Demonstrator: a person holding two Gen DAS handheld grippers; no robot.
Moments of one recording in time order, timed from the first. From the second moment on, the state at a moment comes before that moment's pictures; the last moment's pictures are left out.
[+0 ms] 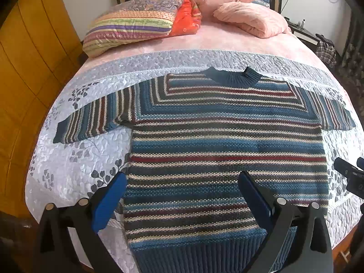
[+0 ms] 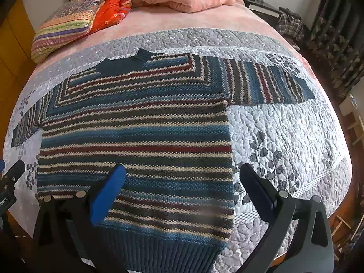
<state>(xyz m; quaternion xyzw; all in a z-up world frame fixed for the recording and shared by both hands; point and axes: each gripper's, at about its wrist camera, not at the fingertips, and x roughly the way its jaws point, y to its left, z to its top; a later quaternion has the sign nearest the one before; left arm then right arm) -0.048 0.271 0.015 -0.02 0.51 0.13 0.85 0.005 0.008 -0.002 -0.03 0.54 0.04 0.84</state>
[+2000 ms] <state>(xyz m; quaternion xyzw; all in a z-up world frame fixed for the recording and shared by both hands) -0.051 0.271 0.016 0.00 0.51 0.14 0.85 0.006 0.009 -0.003 -0.02 0.54 0.05 0.84</state>
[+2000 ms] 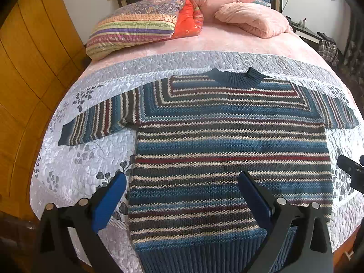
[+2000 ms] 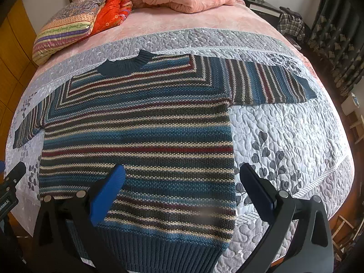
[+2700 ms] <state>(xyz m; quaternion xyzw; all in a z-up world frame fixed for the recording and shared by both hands) -0.026 0.263 0.007 -0.02 0.51 0.11 0.85 0.044 -0.043 -0.017 0.04 0.54 0.05 0.84</state>
